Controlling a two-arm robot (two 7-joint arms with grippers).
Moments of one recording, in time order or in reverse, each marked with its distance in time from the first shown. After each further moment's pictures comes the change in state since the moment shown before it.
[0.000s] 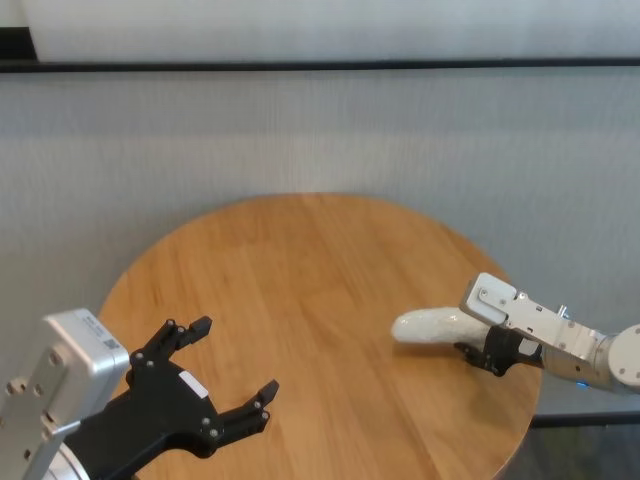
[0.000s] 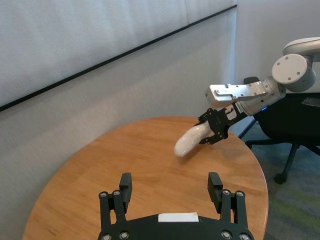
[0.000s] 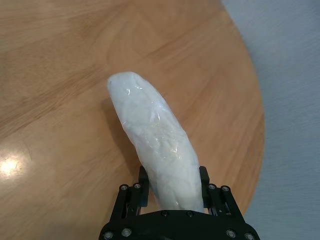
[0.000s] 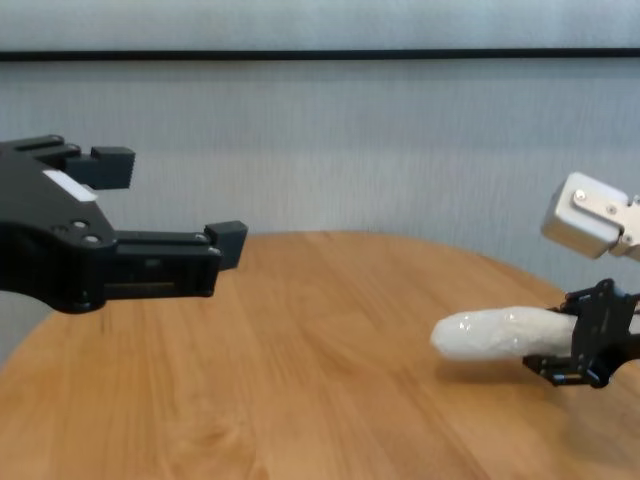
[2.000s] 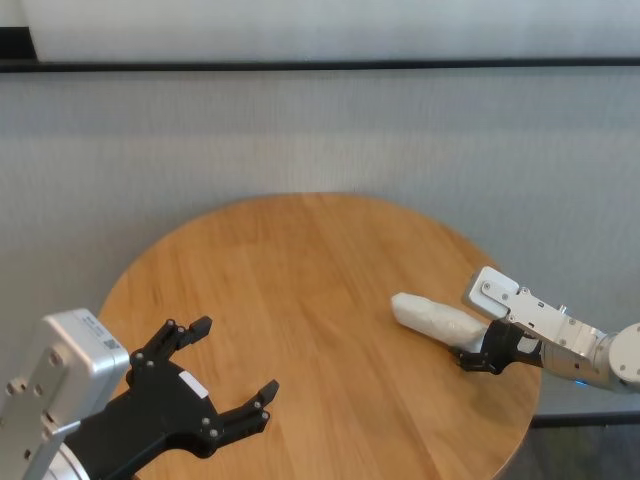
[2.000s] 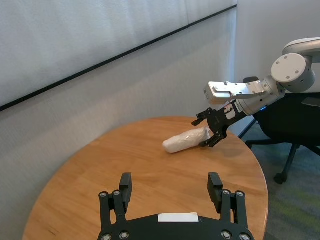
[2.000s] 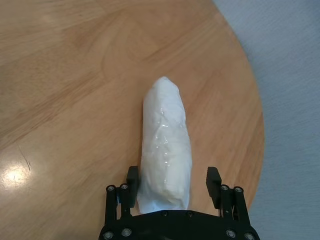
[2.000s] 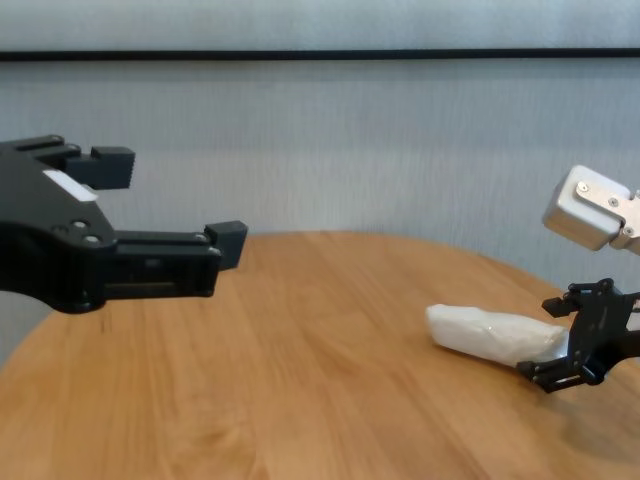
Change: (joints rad) left arm 0.000 0.000 0.000 0.000 0.000 0.000 0.000; right arm 0.004 -0.003 -0.002 0.010 0.045 0.009 -0.001
